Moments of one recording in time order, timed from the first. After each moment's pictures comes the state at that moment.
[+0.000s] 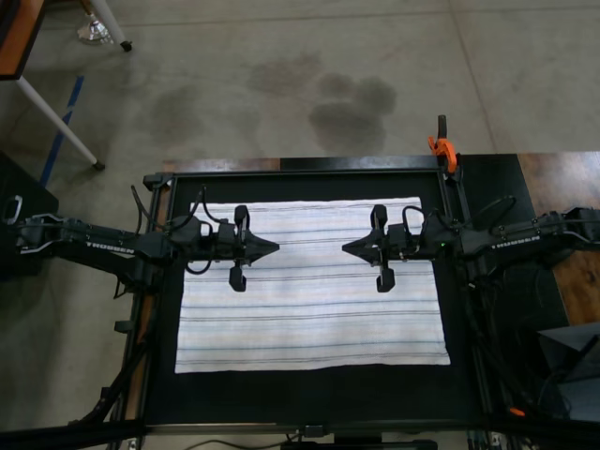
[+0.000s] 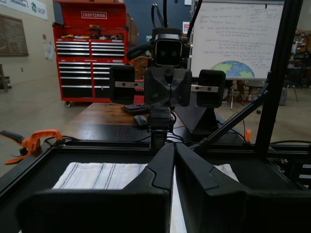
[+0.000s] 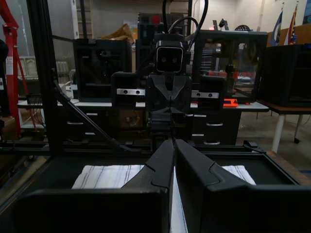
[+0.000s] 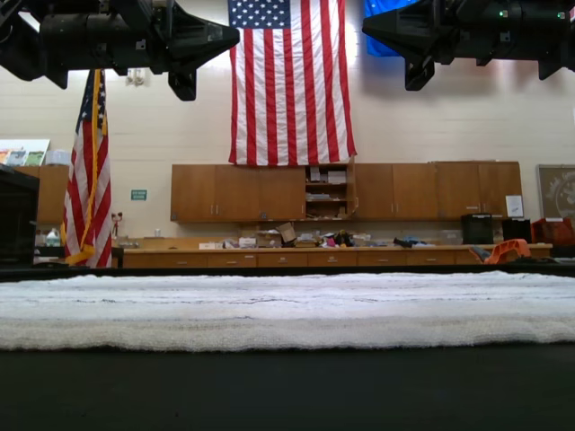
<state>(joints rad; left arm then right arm) 0.00 1.05 0.52 0.63 0.00 0.00 0.00 1.05 0.52 0.63 0.00 0.00</state>
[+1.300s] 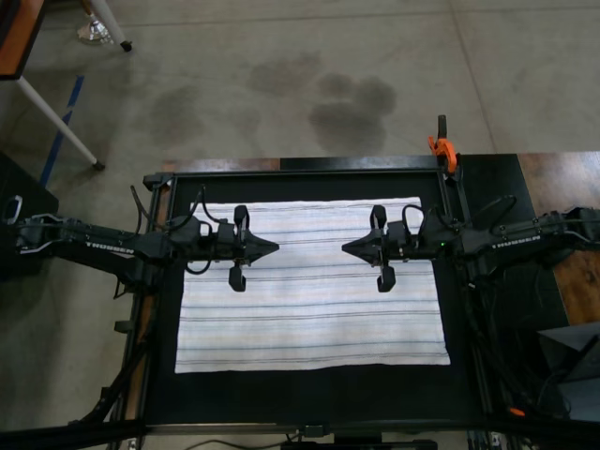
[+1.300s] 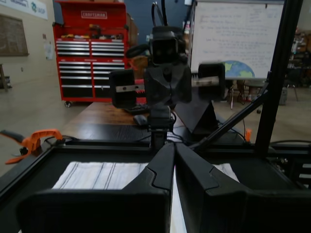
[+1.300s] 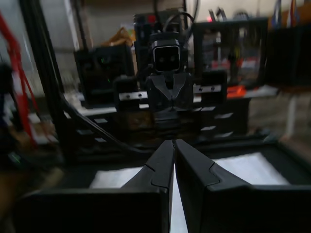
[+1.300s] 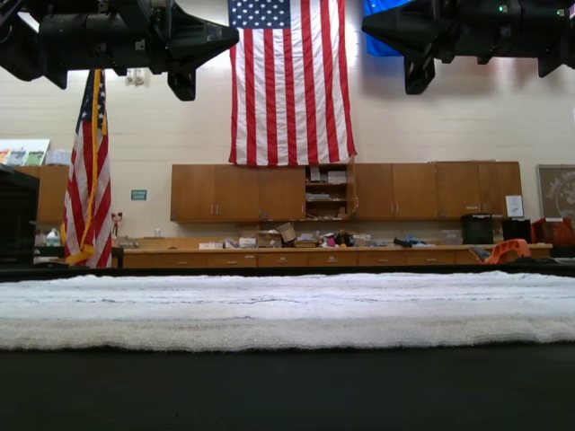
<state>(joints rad) 0.00 1.04 0.52 0.62 0.00 0.00 0.01 1.04 0.54 0.61 0.00 0.20</state>
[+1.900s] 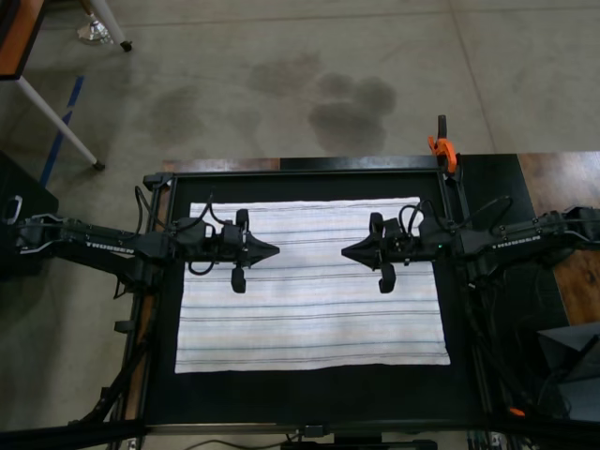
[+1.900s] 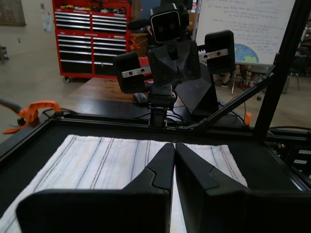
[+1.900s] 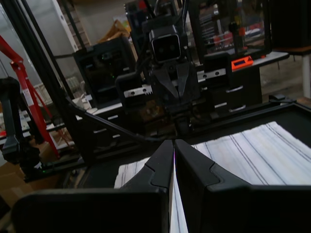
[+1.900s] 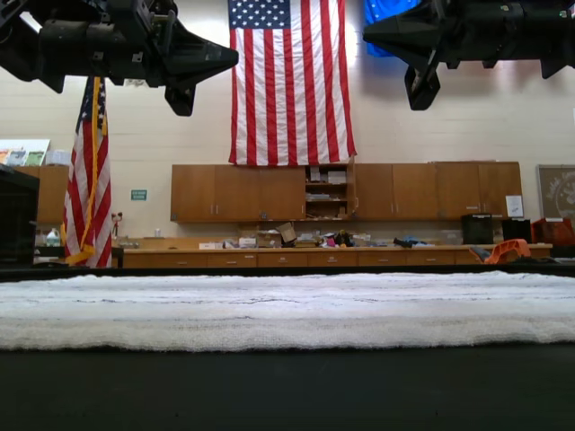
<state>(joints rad) 0.00 1.04 0.52 0.53 -0.01 -0.07 0.02 1.04 0.54 0.54 0.00 0.33</state>
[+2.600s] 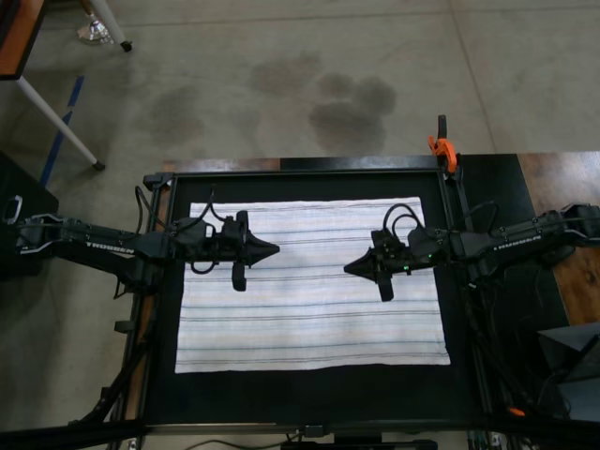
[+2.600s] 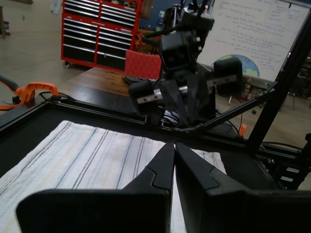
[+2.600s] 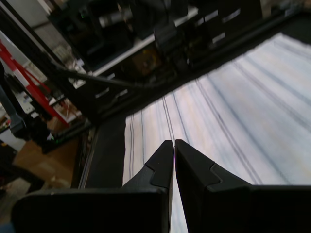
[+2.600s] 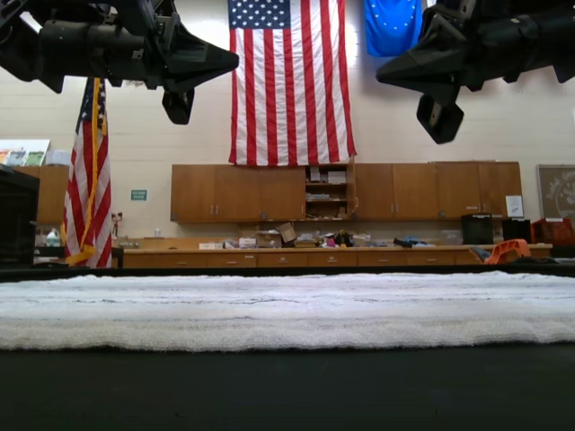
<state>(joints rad) 0.00 1.04 0.52 0.52 -0.03 -0.20 0.09 1.04 0.54 0.29 0.00 0.57</state>
